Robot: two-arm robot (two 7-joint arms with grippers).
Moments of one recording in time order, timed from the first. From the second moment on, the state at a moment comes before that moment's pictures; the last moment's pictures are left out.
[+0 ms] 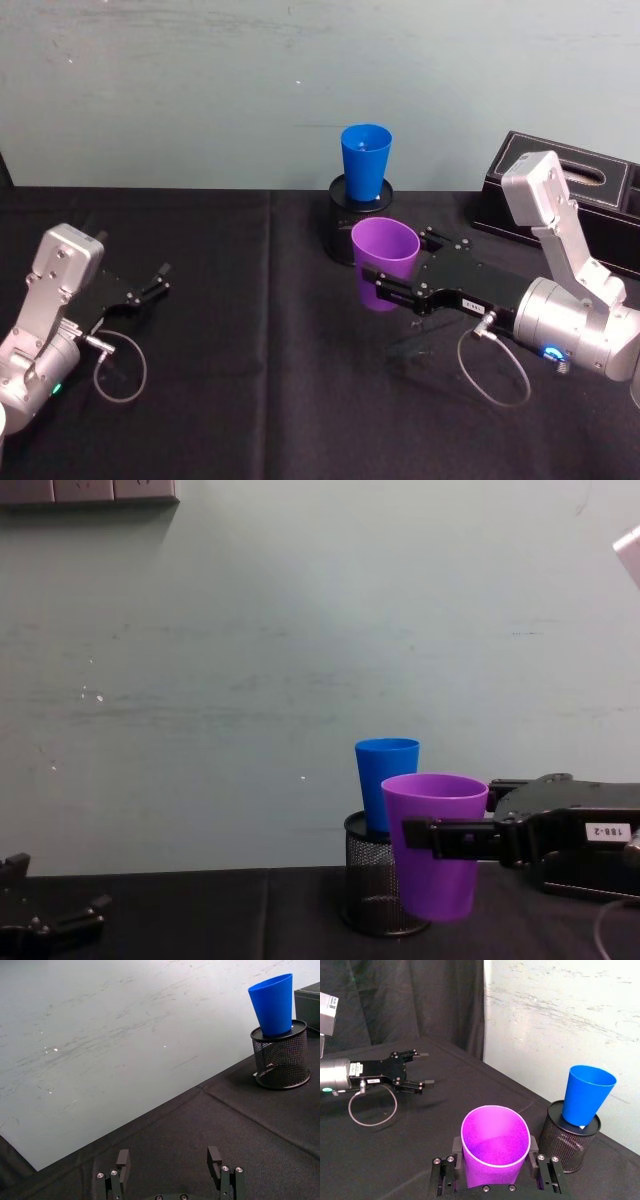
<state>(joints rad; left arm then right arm) -0.20 0.60 0.45 -1.41 -0.25 -0.12 0.03 0.31 0.54 -0.43 -1.64 0.40 0.20 0.49</state>
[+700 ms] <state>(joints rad) -0.20 0.60 0.45 -1.41 -0.25 -0.12 0.03 0.39 0.46 -0.45 -1.59 0.40 0.24 0.41</state>
